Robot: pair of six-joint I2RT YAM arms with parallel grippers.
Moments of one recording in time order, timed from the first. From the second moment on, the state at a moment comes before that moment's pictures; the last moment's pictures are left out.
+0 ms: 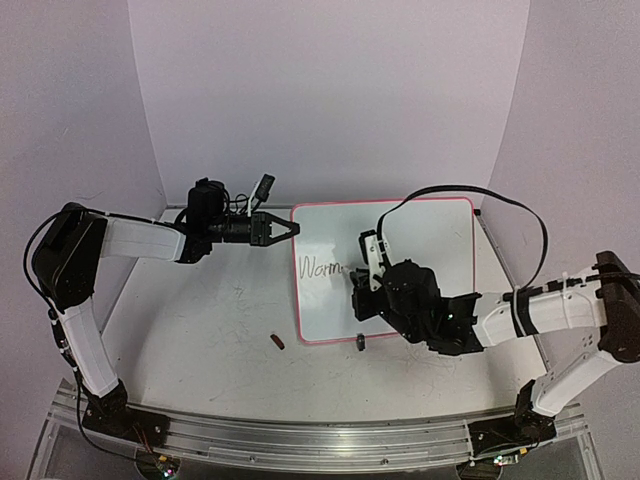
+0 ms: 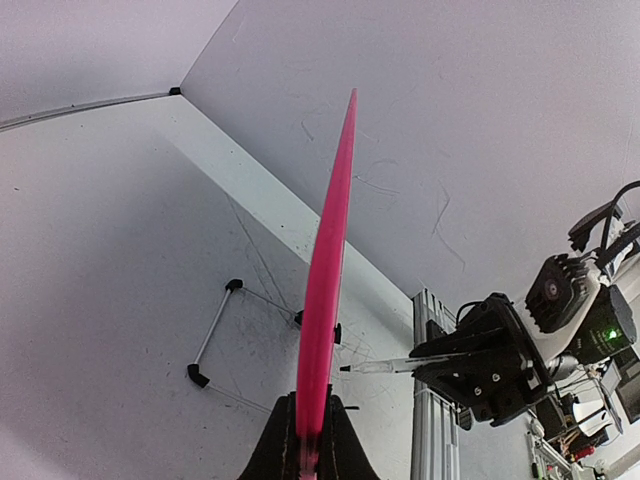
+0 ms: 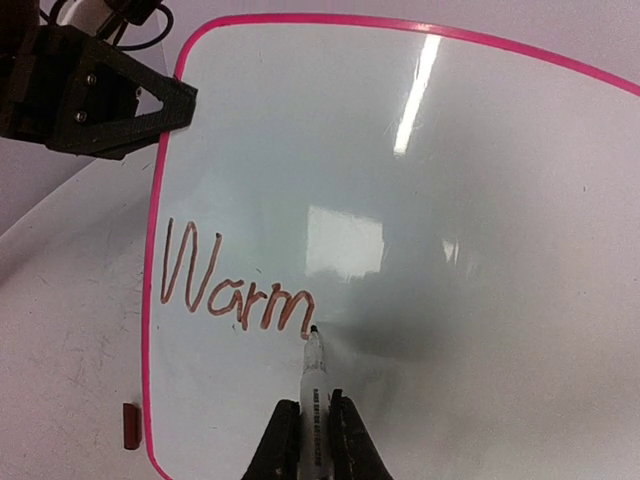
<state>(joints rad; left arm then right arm) -0.51 1.82 1.12 0.52 0.91 -0.52 1.09 1.51 0.79 0.36 0.60 0.23</state>
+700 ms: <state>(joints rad) -0.51 1.82 1.12 0.52 0.91 -0.52 1.07 1.38 0.75 0.45 0.54 0.08</state>
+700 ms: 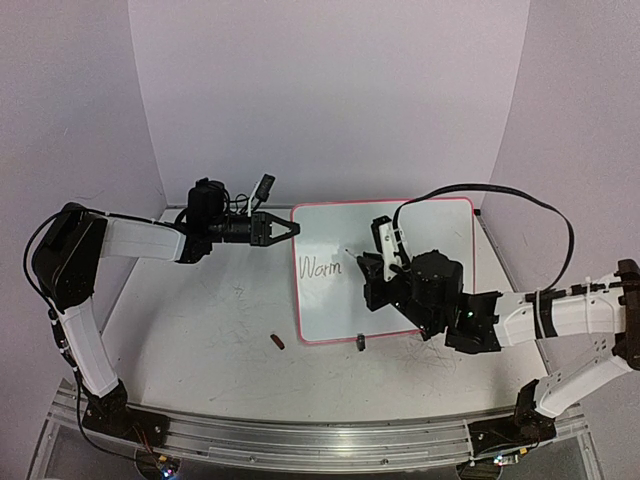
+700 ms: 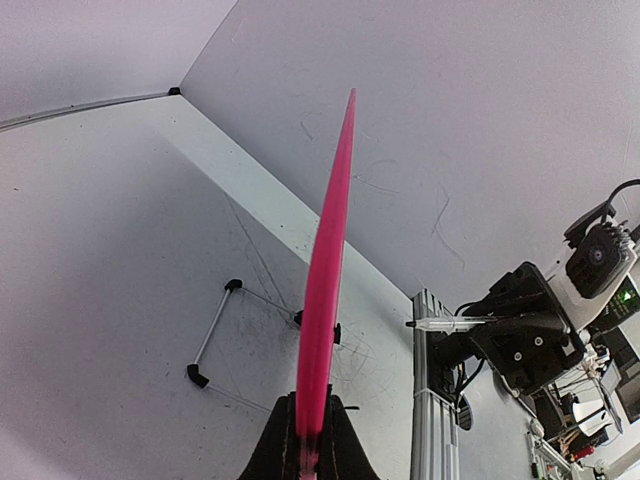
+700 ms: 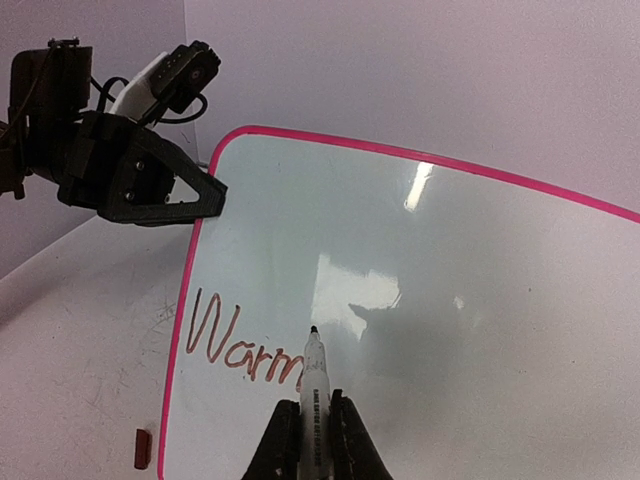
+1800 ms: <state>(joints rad) -0.52 1.82 1.12 0.52 0.90 -0.52 1.07 1.29 0.63 0.56 0.54 -0.01</state>
